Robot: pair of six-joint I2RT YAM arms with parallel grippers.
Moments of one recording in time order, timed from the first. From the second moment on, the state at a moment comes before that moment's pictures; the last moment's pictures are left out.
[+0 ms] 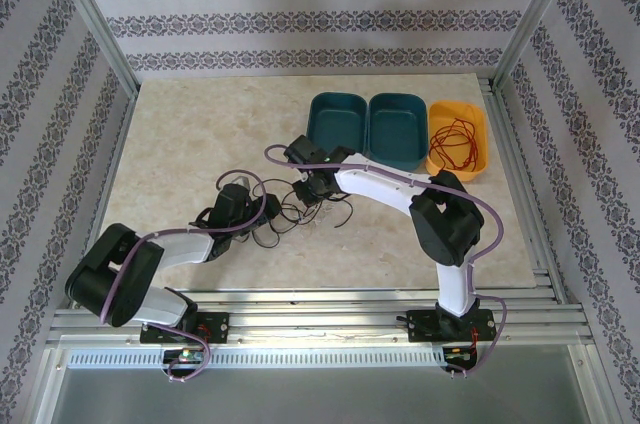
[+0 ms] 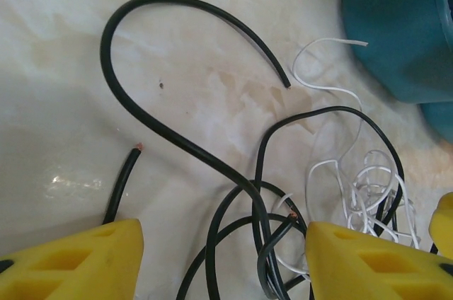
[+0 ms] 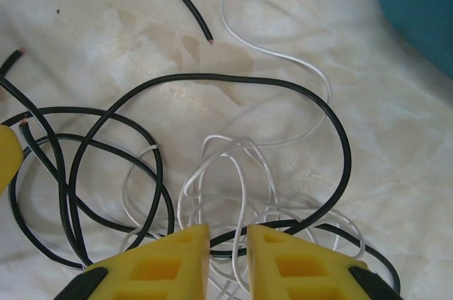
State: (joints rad) left arm -0.44 1.42 0.39 0.35 0.09 -0.92; right arm 0.81 1.94 1.48 -0.73 0.06 0.29
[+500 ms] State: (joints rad) left arm -0.43 1.48 0.40 0.42 0.11 -0.93; right arm 0.81 1.96 1.48 -0.73 0.02 0.29
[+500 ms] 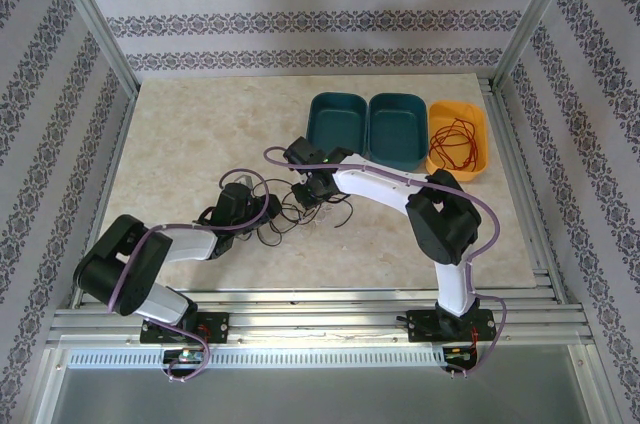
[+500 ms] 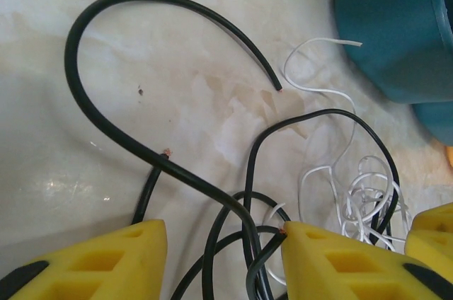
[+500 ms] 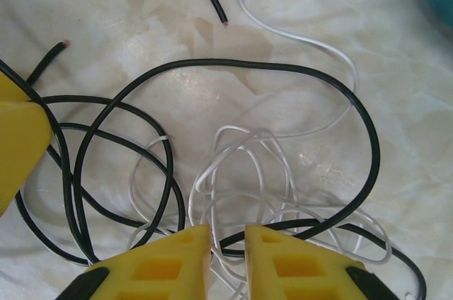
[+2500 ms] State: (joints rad) left arm -0.43 1.54 0.41 0.48 0.14 -0.95; right arm 0.79 2.05 1.54 -0.75 0.06 0.28
